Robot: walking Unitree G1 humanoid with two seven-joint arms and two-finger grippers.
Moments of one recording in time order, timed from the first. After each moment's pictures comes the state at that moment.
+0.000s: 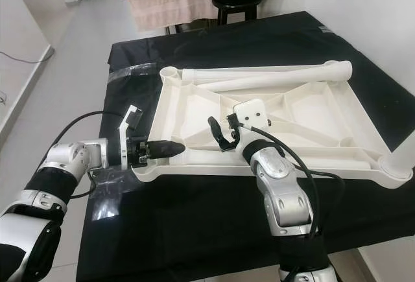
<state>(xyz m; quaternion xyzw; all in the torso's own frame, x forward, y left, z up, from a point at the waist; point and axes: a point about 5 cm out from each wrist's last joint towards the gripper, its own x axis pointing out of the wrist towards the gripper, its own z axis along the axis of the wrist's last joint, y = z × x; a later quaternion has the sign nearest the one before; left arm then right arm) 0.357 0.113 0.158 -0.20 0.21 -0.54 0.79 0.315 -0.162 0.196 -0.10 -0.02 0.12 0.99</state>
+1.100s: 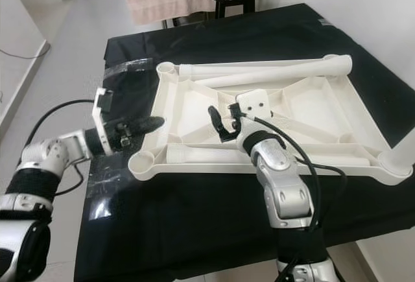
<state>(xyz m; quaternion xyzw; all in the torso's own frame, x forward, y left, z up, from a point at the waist) 0.350 0.157 0.167 -0.22 0.15 -0.49 0.83 0.318 -0.164 0.207 -0.08 -0.04 0.12 0.99</state>
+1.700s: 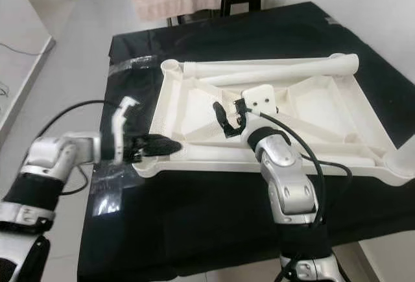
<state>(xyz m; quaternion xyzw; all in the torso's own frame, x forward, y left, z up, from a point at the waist) 0.344 0.105 0.190 -0.14 0.21 -0.53 0.81 0.321 -0.169 0.209 -0.09 -0.04 0.11 0.99</state>
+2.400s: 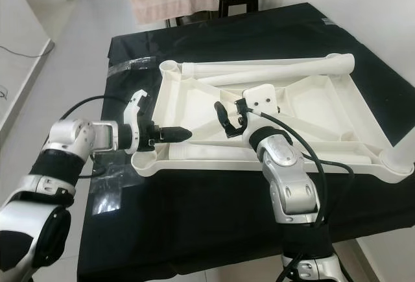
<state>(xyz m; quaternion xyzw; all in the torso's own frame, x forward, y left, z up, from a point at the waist) 0.370 0.098 0.195 -0.17 0.29 -0.40 0.85 0.321 -0.170 0.210 -0.09 -0.04 0.11 0.99</state>
